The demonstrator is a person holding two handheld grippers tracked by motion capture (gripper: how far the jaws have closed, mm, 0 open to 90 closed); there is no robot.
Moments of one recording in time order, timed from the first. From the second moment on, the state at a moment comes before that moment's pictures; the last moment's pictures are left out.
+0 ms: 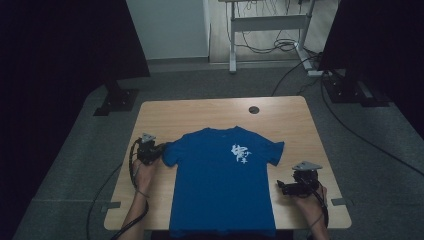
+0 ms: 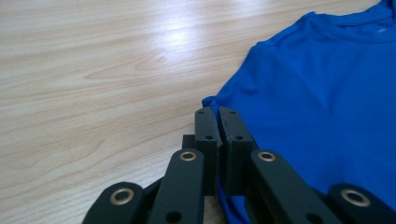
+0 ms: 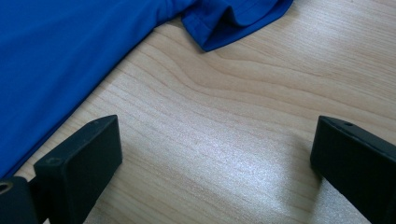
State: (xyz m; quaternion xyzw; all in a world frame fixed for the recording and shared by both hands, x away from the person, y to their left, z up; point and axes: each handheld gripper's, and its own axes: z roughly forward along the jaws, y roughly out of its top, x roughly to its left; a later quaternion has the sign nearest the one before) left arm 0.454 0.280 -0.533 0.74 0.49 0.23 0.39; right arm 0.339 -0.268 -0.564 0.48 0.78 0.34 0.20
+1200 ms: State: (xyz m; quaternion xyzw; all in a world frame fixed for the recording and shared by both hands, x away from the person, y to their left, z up) left arm 0.441 0.180 -0.517 0.79 0.40 0.23 0.41; right arm 0.339 -0.268 -0.564 0.48 0.78 0.34 0.20
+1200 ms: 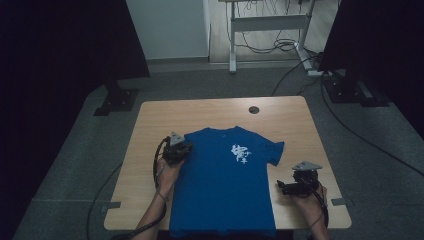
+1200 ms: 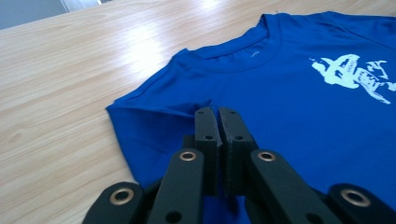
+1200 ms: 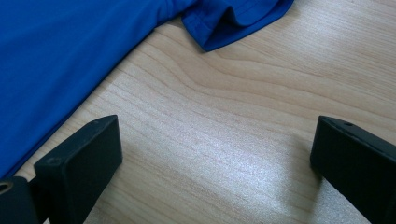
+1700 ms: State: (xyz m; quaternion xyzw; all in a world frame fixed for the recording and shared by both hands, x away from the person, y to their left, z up) left arm 0.455 0.156 -0.523 0.80 0.40 0.22 0.40; right arm 0.339 -0.268 -0.564 0.48 0.78 0.34 0.20
